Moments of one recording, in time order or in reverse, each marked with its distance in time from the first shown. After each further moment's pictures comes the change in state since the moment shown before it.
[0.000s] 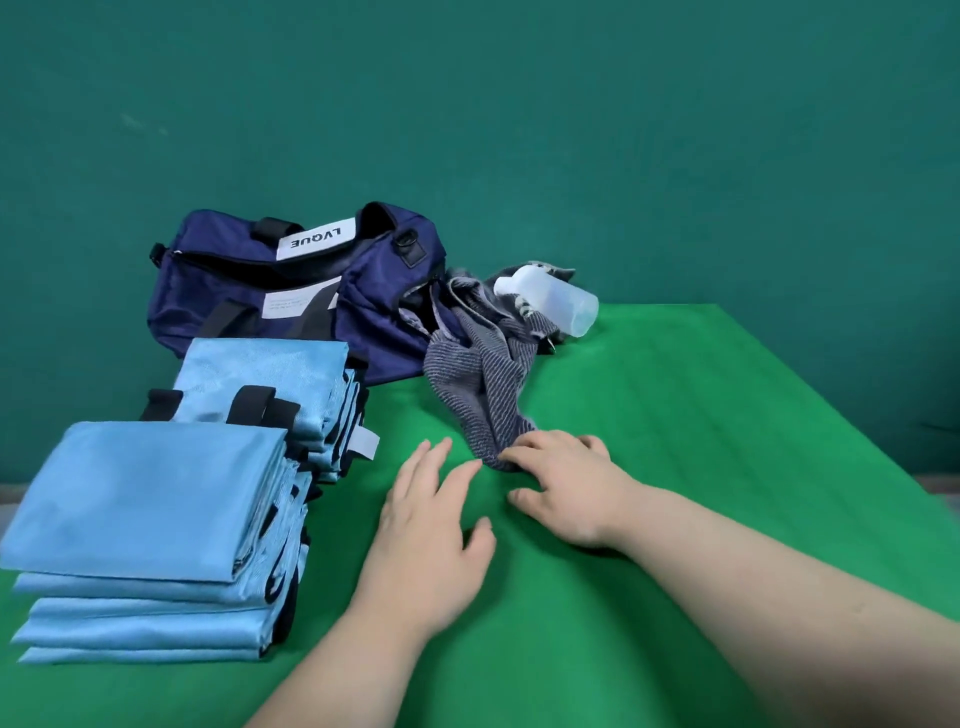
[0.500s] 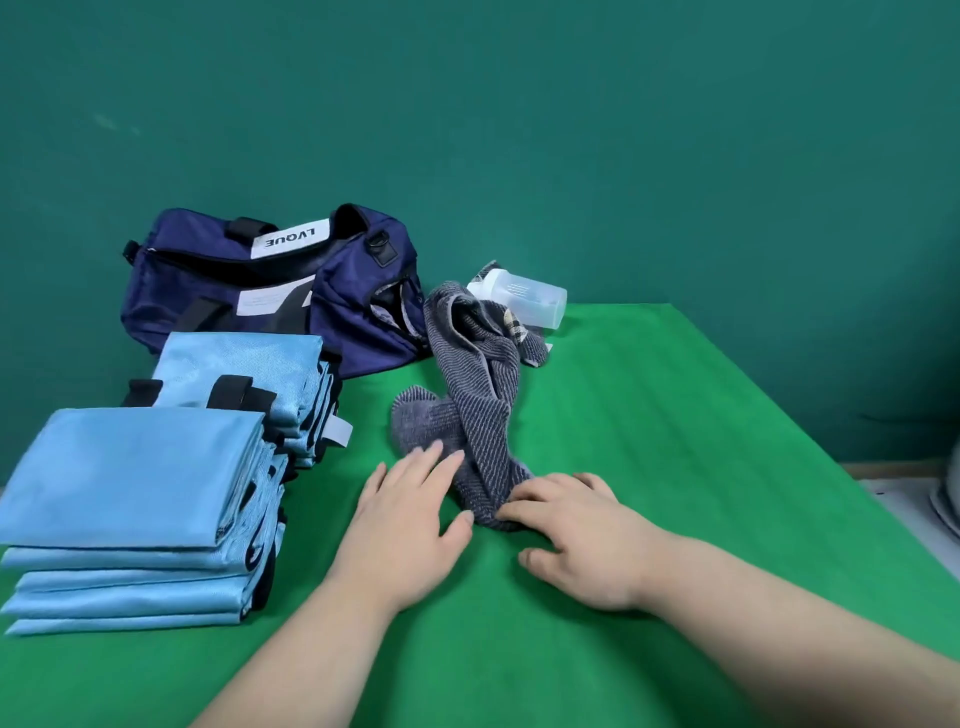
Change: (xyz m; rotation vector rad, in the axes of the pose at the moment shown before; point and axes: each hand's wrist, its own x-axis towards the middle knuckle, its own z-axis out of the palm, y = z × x) left_hand -0.005 0.003 0.003 0.167 -0.122 0.075; right_hand -0.093 -0.005 -0.009 -0.020 -0.066 -0.096
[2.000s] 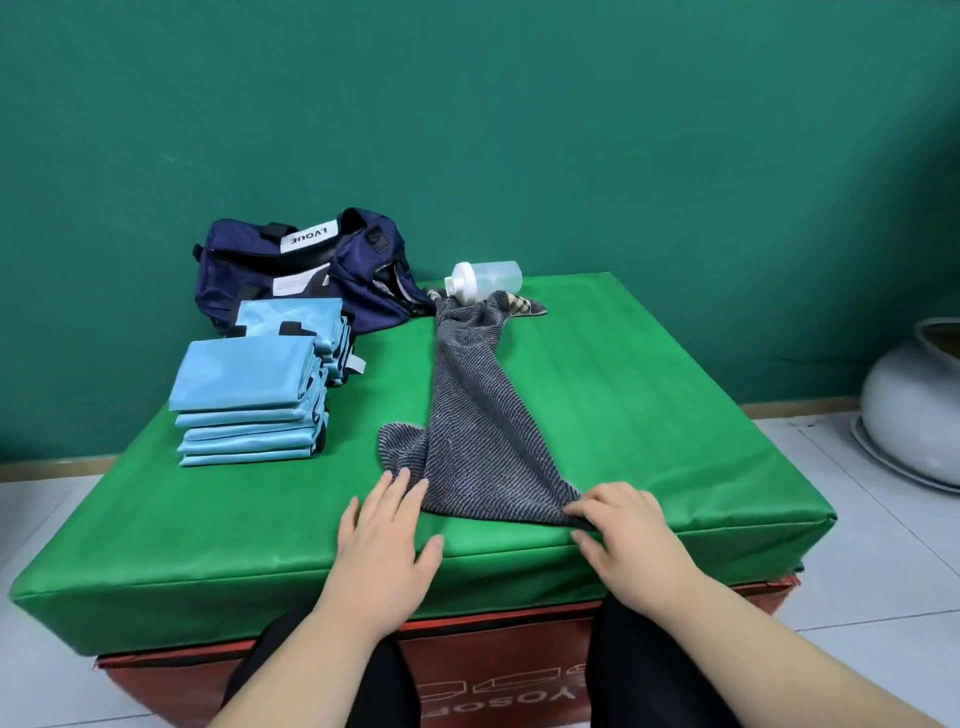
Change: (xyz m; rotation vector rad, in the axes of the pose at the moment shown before) left_hand -0.213 0.071 -0.038 0.031 -0.045 -0.079; right_hand -0.229 -0.051 0.056 0.108 0.396 0.260
